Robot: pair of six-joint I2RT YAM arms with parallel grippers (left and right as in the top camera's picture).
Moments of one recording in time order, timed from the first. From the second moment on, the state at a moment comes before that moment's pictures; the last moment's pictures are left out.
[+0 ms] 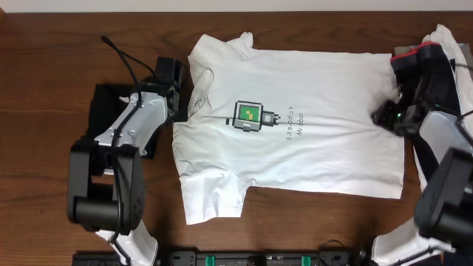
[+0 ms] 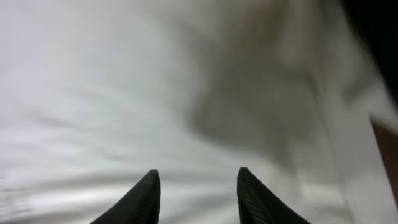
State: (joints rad) left arm -0.14 1.84 1.22 -0.62 -0.21 -0.18; right arm -0.34 1.75 1.06 -0.41 -0.31 0.17
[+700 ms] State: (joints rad) left arm -0.14 1.97 1.27 -0.20 0.13 -0.11; right arm -0.16 1.63 1.07 -0.35 -0.46 0.22
